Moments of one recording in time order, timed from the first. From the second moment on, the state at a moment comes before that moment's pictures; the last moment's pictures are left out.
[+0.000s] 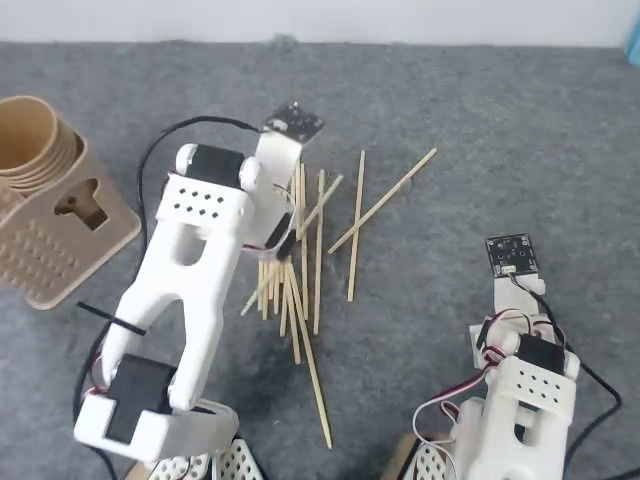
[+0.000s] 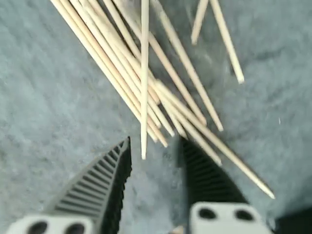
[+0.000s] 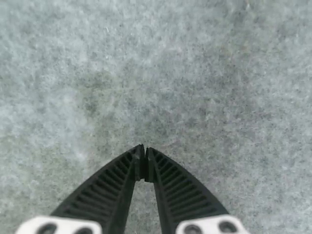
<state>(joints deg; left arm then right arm) 9.0 -4.5 8.7 96.1 -9.6 17.1 -58.4 80.4 55.1 26.7</state>
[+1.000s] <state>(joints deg) 1.4 39.2 -23.5 70.2 25.4 17.1 -58.4 80.4 55.1 26.7</state>
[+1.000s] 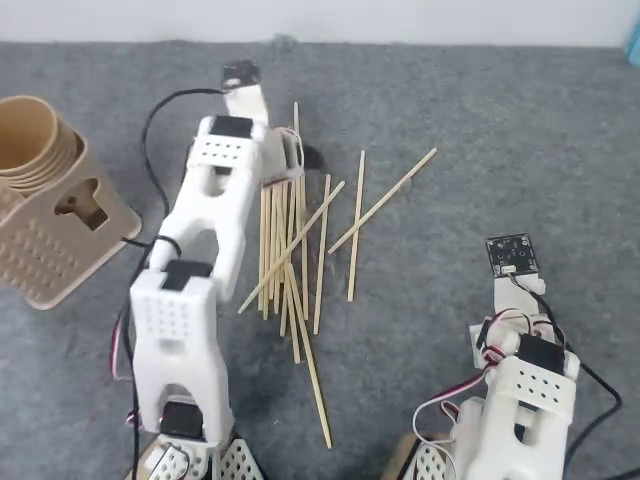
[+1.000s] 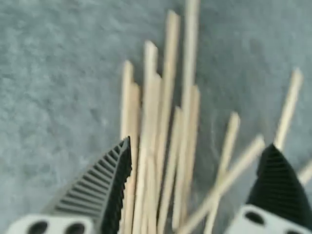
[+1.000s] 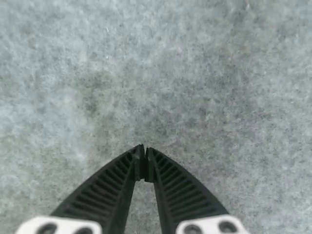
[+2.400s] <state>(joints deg) 9.9 79.5 -86.0 98.2 18.2 17.1 -58.4 80.4 55.1 26.7</state>
